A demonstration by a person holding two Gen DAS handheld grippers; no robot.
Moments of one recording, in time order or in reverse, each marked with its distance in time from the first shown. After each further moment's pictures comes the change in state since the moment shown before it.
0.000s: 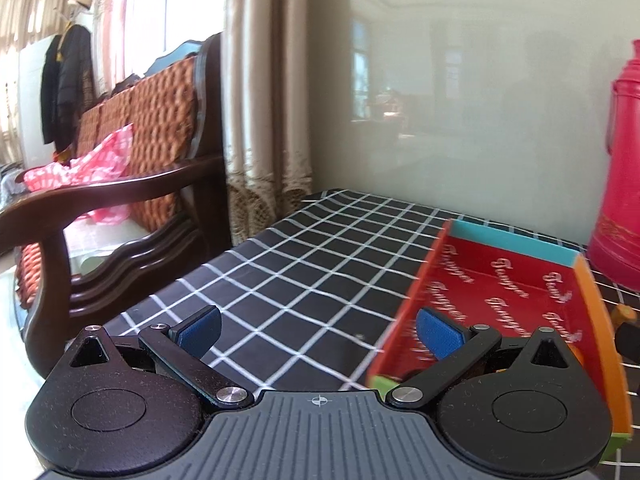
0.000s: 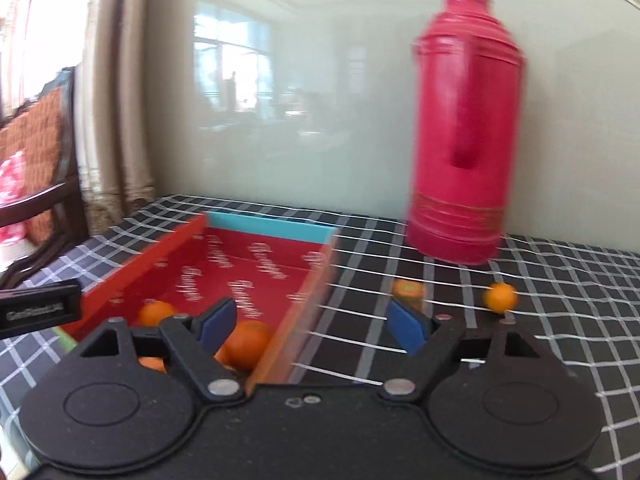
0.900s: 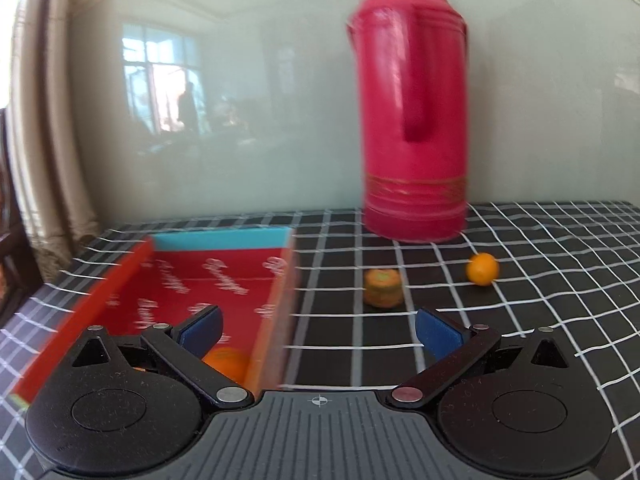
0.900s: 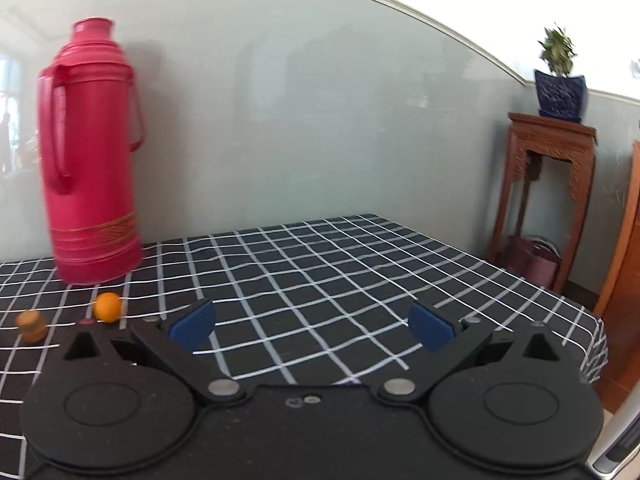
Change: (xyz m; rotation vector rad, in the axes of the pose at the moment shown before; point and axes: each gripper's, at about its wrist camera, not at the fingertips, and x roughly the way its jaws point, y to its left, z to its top) left arm -0.036 -0.193 -0.016 0.283 -0.013 -0.418; right arm -0.078 -0.175 -0.050 0.273 -0.090 -0.743
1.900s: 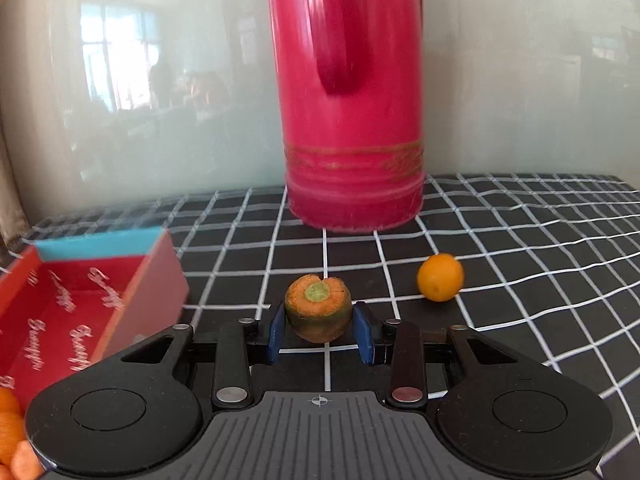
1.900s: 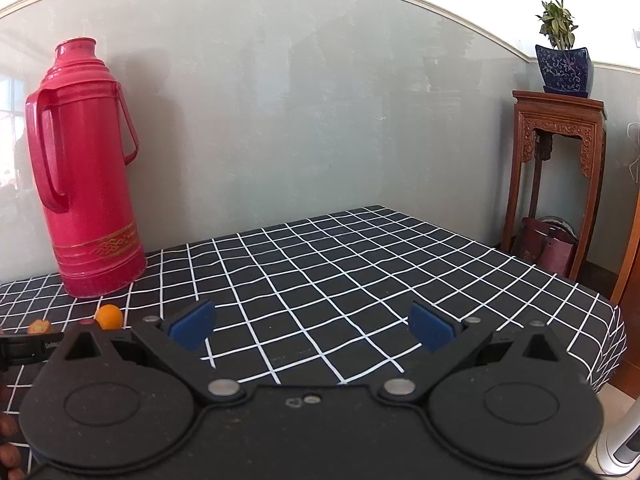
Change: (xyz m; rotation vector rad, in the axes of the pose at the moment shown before) left arm 0.066 -0.055 0.019 0.044 0.073 -0.096; right arm 0.008 -0.010 0.011 0.054 0.009 0.085
